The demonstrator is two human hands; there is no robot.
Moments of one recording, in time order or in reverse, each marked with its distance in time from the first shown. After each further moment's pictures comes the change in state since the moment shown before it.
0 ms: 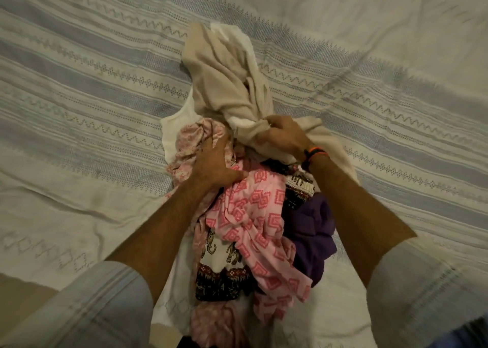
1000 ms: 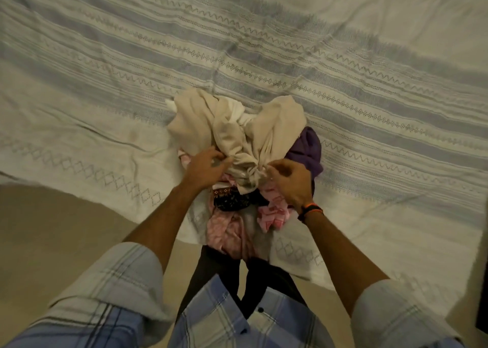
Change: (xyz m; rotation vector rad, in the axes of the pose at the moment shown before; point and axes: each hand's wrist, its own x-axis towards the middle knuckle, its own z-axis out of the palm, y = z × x) left_hand -0.226 -0.039 0.037 -0.165 0.126 0.043; right_hand -0.274 0.095 0.120 0.212 0.345 -0.039
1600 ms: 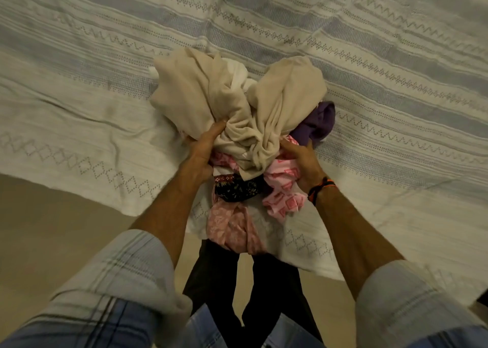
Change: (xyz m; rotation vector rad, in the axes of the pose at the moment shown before) left_hand 0.062 -0.048 0.051 -1.117 -0.022 -0.655; right_hand 0.072 0.076 0.048 0.744 -0.061 0.350
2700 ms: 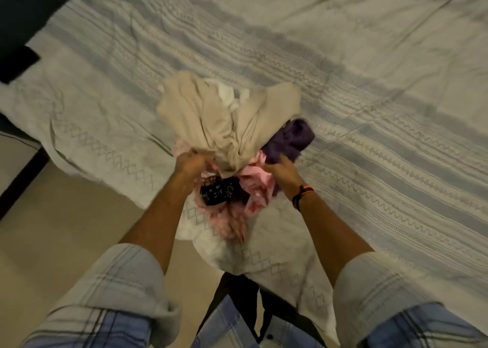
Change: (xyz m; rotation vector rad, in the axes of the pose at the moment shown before) left_hand -0.133 0.146 -0.100 0.144 0.365 0.209; right_hand -0.049 -0.099 0.191 -0.459 -0.278 -0.006
